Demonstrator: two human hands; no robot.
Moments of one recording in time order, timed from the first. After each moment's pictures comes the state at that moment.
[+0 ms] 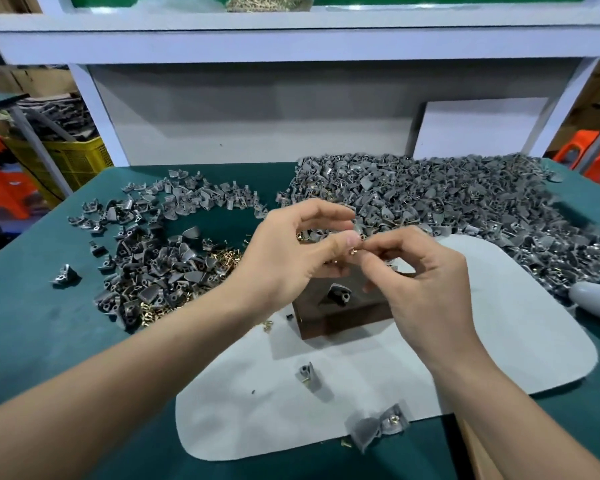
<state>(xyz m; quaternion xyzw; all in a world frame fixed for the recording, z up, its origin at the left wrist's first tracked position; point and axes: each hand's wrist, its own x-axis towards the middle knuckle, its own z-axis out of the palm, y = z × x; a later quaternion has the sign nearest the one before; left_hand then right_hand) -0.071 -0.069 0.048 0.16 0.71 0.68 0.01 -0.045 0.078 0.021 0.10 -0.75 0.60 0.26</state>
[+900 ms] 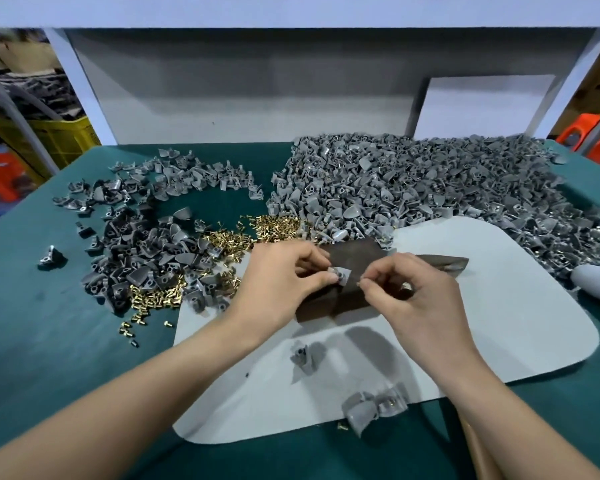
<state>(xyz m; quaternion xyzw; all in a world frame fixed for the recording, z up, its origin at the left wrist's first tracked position) -0.080 -0.073 -0.014 0.16 0.87 0.46 -0.10 -0.038 0.095 -0.016 0.07 -0.85 0.47 0.20</state>
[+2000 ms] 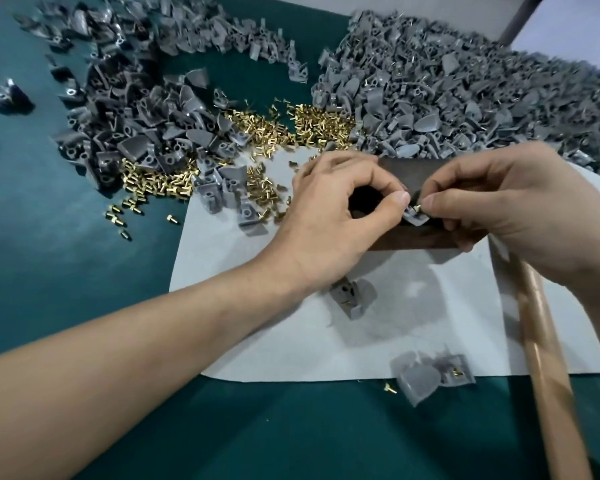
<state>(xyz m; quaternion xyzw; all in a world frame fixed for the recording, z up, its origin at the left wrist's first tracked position) -0.066 -0.075 -0.049 0.10 0.79 0.60 -0.08 -0.087 0.093 0.011 0.11 -0.87 0.48 -0.10</state>
